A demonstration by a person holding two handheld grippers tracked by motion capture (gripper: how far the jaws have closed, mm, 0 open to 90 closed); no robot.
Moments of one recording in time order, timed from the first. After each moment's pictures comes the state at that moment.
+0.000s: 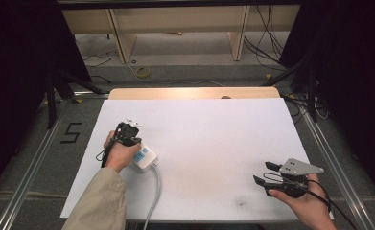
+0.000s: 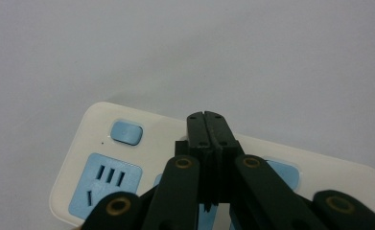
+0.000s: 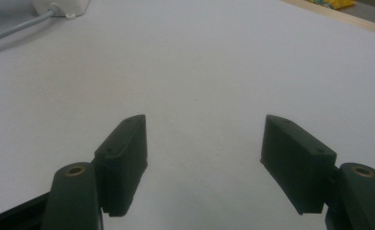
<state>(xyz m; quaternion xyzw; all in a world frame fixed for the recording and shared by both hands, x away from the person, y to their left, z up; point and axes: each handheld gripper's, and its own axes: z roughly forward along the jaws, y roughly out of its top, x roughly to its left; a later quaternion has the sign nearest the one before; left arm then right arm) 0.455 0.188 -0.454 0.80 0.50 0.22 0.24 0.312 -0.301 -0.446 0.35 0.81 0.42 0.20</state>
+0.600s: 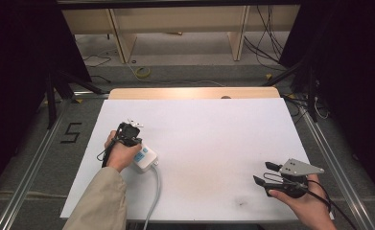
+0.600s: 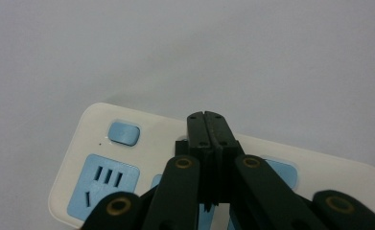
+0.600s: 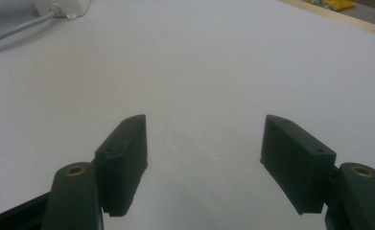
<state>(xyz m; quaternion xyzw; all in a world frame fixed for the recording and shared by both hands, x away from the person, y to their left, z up) 0.455 0.184 -0.454 0.81 0.49 0.22 0.23 0.311 -0.301 -0.446 0.35 0.81 0.43 0.21</state>
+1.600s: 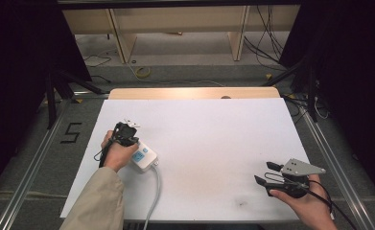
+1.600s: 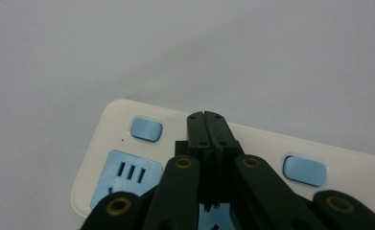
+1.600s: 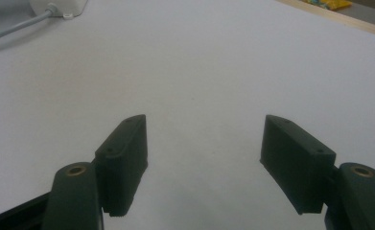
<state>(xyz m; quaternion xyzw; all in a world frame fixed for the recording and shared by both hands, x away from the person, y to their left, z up) 0.456 0.193 -0.455 0.81 0.49 0.24 0.23 0.311 -0.303 -0.445 0.35 0.81 0.42 0.21</state>
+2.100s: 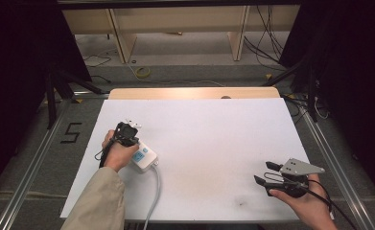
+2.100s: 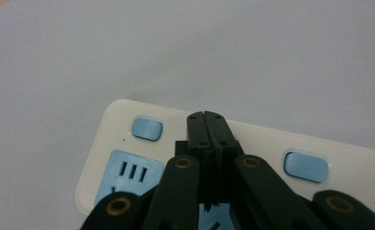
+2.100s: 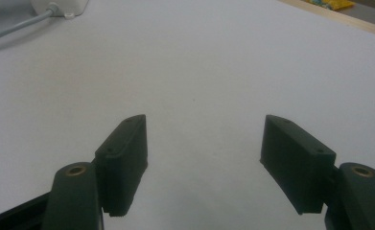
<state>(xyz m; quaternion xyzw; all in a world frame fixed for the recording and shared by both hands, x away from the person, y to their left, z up) 0.456 0.190 -0.455 0.82 0.48 0.25 0.21 0.312 -0.303 -0.446 0.35 0.81 0.42 0.21</state>
